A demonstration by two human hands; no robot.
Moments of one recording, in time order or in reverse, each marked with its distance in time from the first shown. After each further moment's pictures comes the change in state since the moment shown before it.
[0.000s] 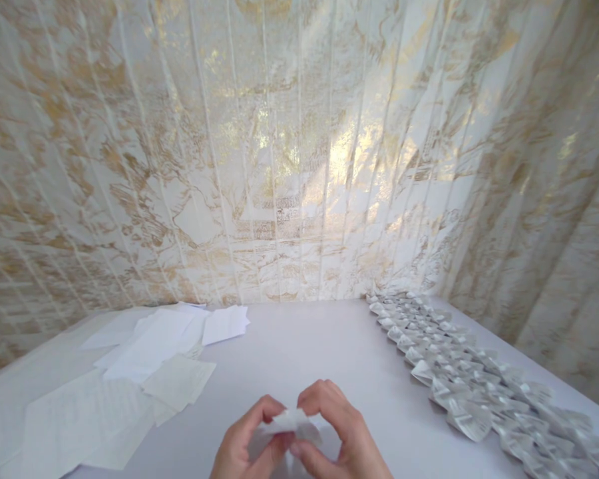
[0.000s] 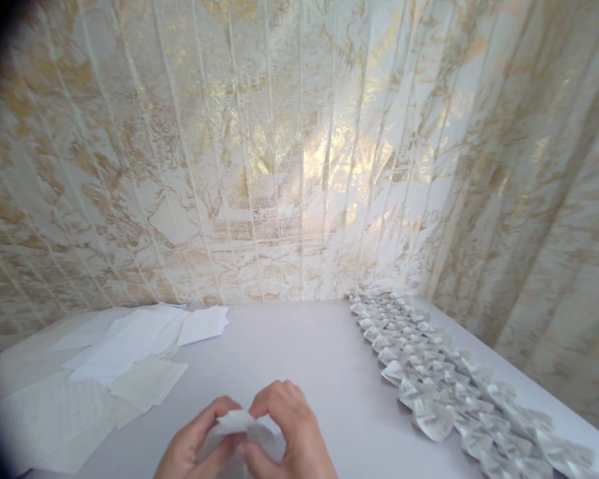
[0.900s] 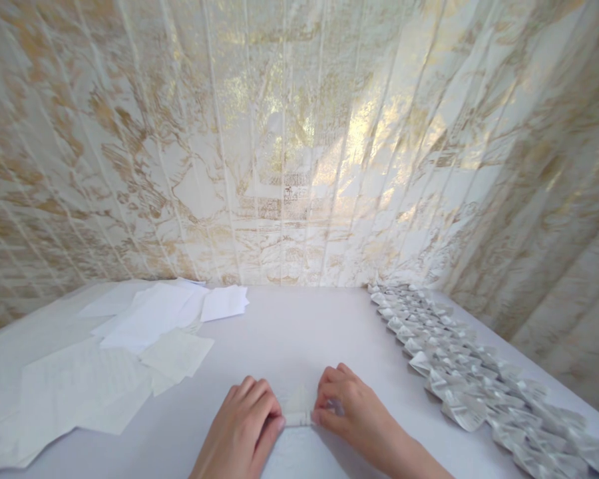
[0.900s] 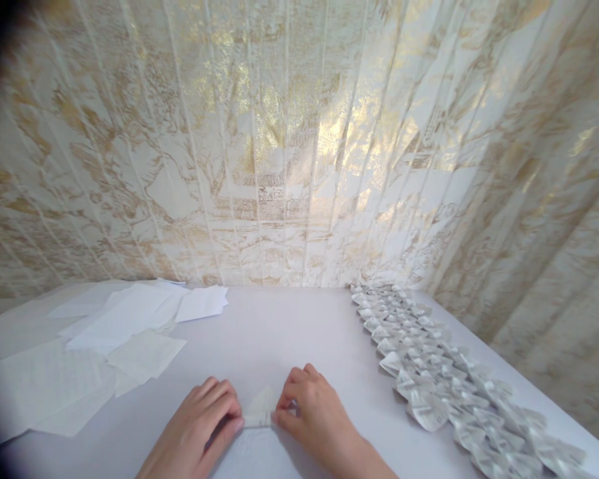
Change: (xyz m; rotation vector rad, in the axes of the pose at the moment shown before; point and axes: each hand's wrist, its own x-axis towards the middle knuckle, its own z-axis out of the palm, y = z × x) left_hand 0.000 0.005 -0.004 0.621 -0.185 0.086; right_hand 0.001 0.018 -0.026 -0.357 -0.394 0.458
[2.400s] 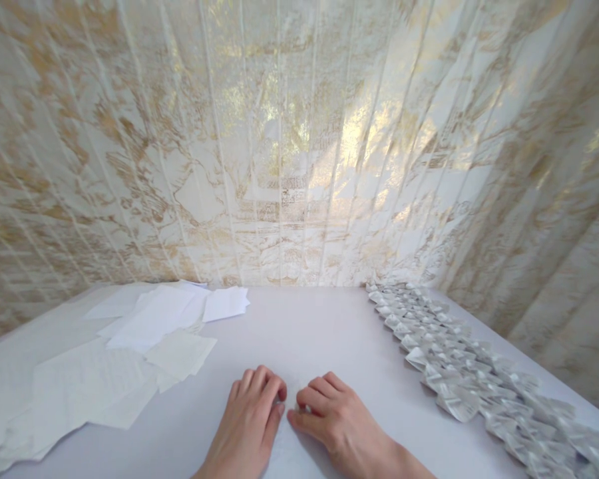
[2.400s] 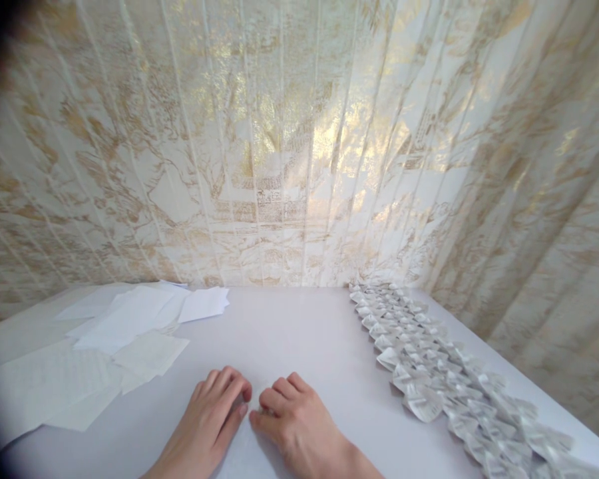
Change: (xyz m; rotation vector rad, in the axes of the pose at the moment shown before) left_hand 0.006 0.005 0.008 0.045 0.039 -0.098; right_hand -0.007 -0.002 0.021 -0.387 0.092 -0.610
